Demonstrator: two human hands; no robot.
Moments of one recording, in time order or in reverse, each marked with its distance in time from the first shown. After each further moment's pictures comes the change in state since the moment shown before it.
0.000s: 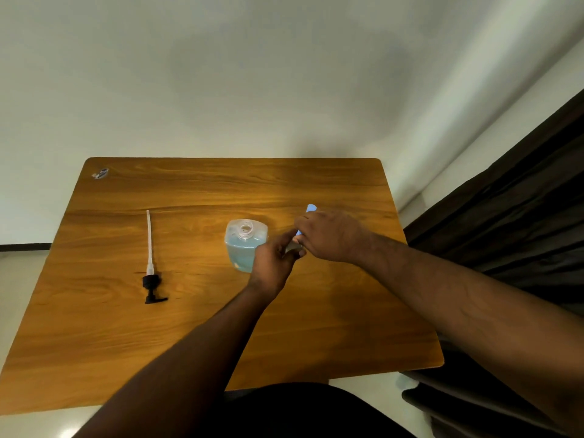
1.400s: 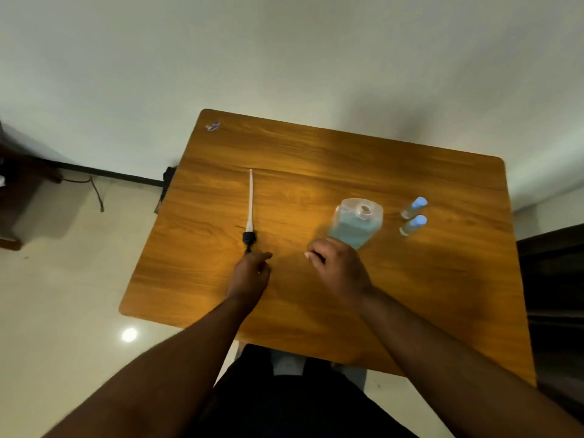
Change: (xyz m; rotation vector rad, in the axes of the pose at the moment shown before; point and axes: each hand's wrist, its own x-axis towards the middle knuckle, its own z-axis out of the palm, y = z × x) left_hand -0.087 -0.129 -0.162 0.407 0.164 -0.366; right_hand 0.046 -0.155 0.085 0.659 0.214 0.081
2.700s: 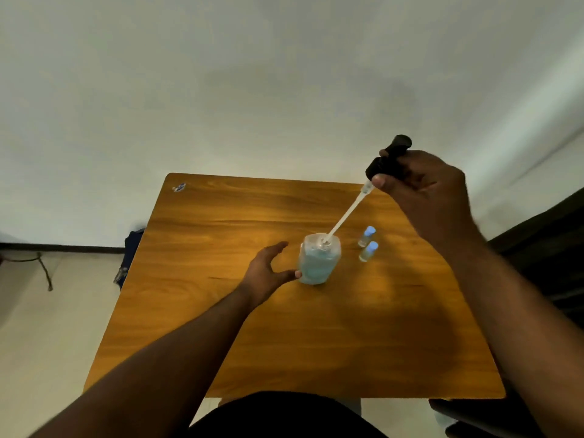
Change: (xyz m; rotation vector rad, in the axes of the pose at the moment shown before) left_hand 0.032 0.098 -0.034 -0.256 -0.238 0.175; right_hand 0.009 -0.072 -0.216 0.143 0.557 -0.008
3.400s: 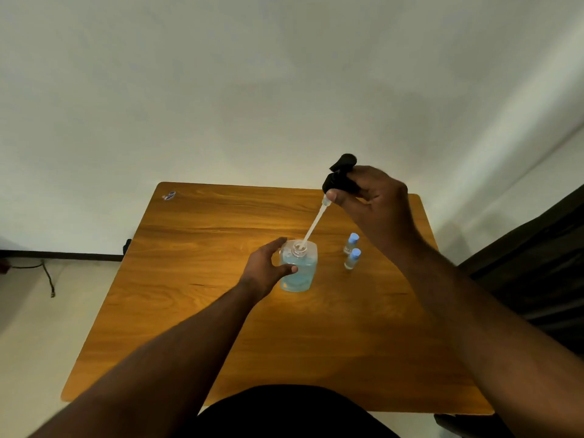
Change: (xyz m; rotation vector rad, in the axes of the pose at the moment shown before) left_hand 0.026 0.037 0.048 0.054 0.090 0.061; right_hand 0.001 0.040 0.000 0.010 -0.014 -0.181
